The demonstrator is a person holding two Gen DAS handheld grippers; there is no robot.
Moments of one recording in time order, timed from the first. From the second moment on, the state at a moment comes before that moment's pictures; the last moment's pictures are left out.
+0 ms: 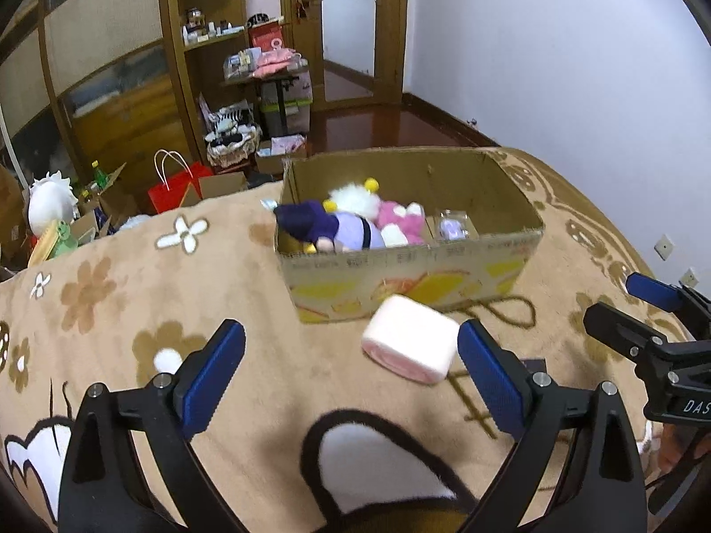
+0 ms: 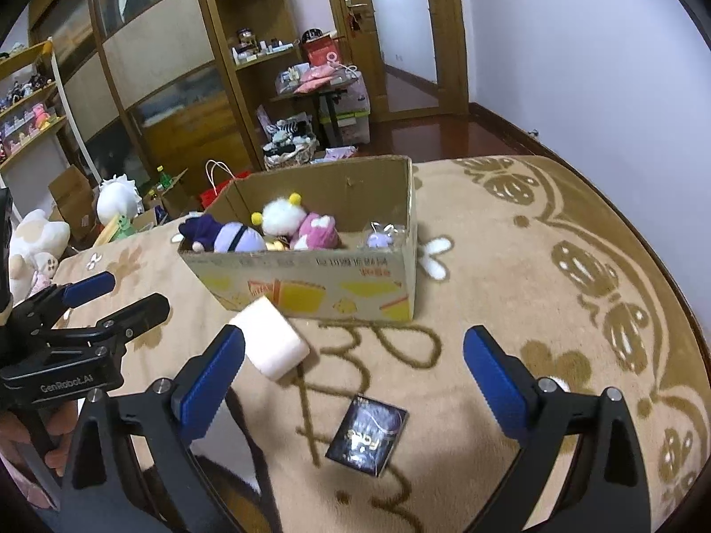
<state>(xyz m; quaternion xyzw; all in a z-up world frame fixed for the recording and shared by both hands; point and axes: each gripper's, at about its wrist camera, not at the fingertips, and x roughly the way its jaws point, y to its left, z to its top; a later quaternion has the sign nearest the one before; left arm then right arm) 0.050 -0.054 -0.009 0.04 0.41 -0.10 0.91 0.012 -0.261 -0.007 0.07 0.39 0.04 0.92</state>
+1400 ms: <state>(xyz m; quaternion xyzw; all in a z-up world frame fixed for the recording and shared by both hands) 0.096 -0.120 -0.106 0.16 0.51 -0.17 0.83 0.059 -0.280 -0.121 0.19 0.56 0.02 0.81</state>
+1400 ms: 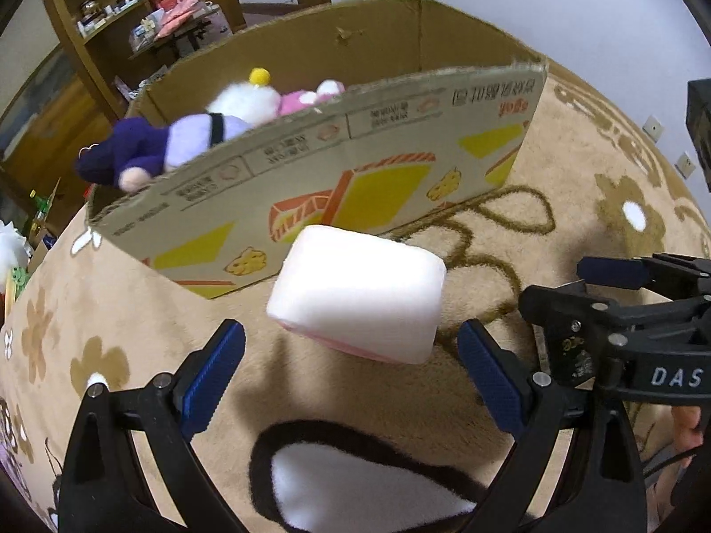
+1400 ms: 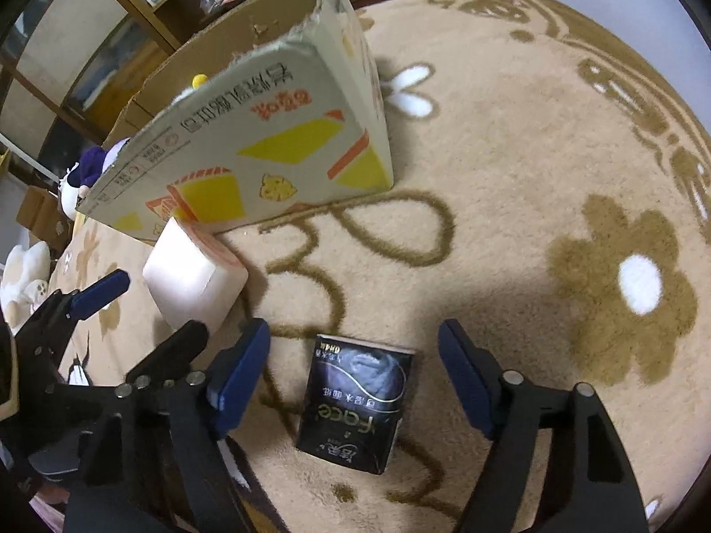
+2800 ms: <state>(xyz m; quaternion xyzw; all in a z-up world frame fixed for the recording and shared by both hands) 0.056 -0.076 0.002 0.07 0.28 -0.11 0.95 0.031 -0.266 0.001 0.13 0.31 0.07 0.94</state>
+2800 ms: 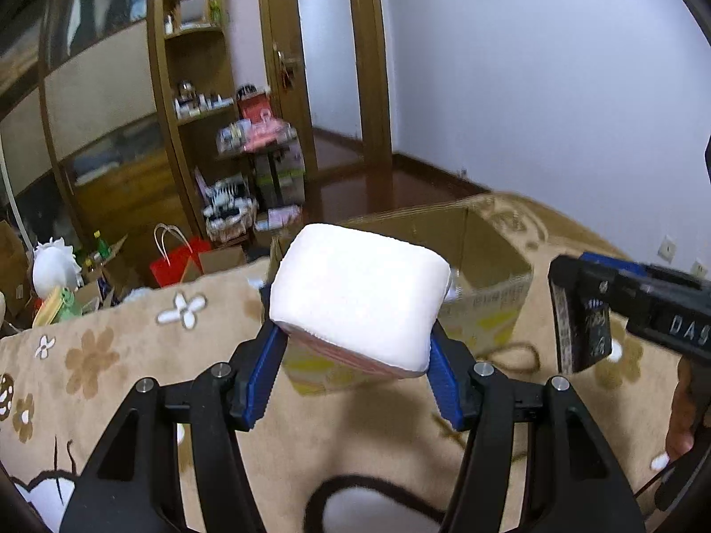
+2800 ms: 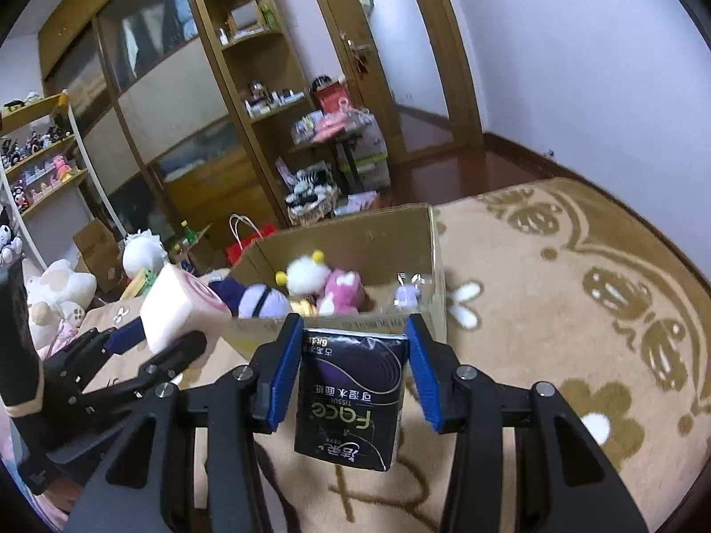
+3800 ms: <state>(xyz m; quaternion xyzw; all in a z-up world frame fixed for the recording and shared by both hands) 0.128 -0.100 -0.019 0.08 0.28 -0.13 0.95 0.094 -0.267 0.007 0.11 0.24 0.09 0.96</state>
